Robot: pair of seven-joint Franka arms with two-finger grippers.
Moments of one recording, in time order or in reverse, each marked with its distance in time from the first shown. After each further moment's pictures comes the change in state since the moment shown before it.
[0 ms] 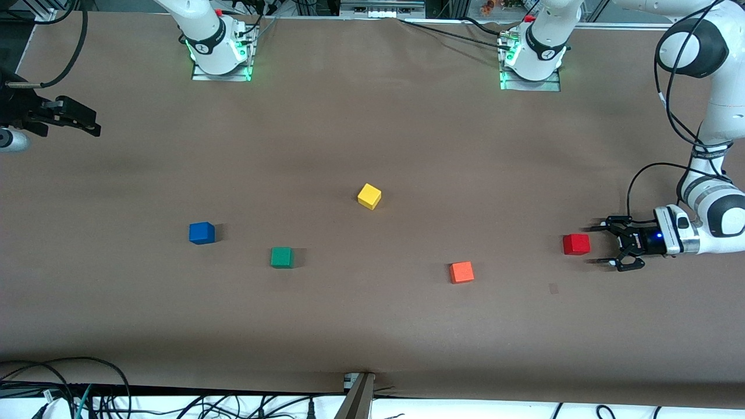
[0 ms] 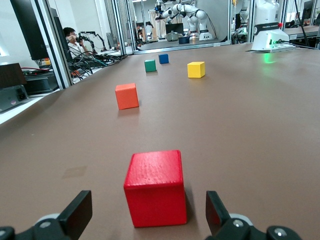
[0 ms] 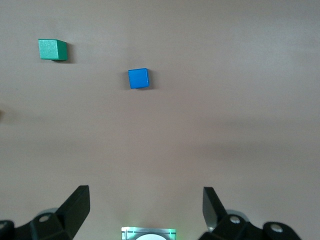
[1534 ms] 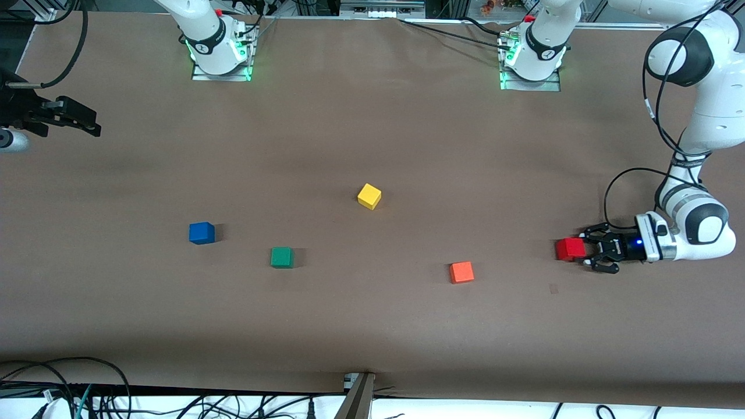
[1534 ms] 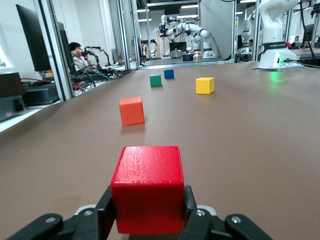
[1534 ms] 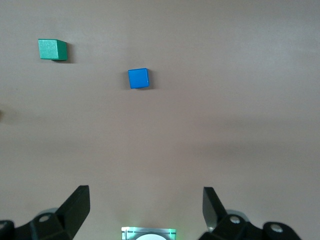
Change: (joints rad) left arm -0.085 0.026 -0.002 -0.001 -0.108 0.007 -0.041; right arm 0.001 0.001 0.000 0.000 0.000 -0.001 0.000
